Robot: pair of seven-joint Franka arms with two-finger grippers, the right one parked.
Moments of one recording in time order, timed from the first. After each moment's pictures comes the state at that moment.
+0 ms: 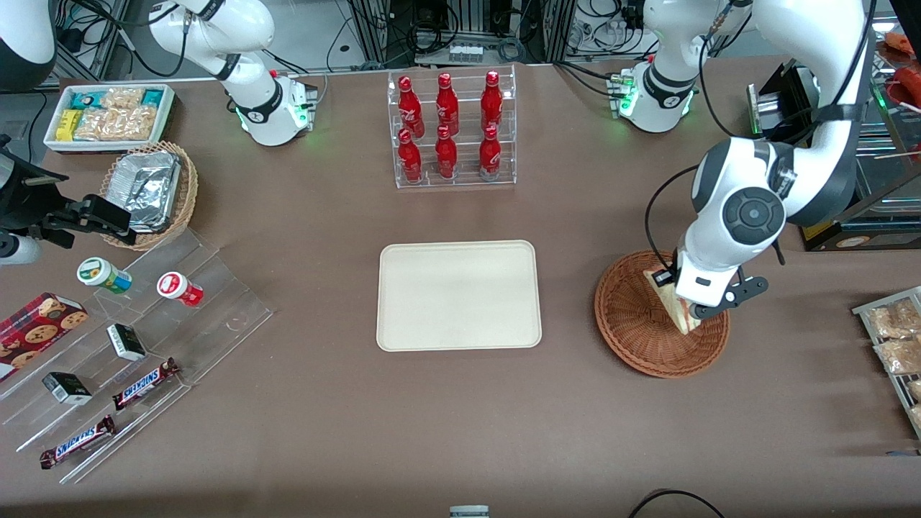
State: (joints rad) arm -0.04 0.21 -0.24 -1.90 0.16 1.96 -0.71
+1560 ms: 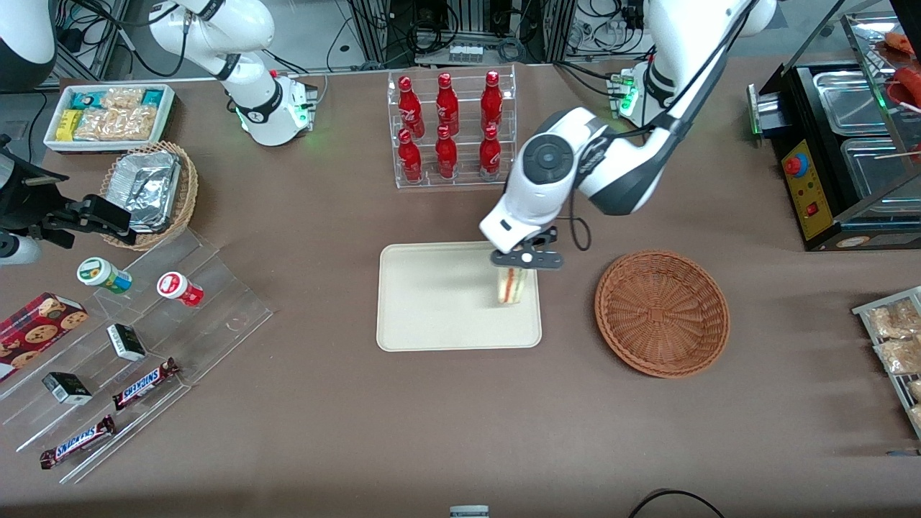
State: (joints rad) arm -0.24 0.42 -0.53 -1.77 0.15 2.10 -0.71
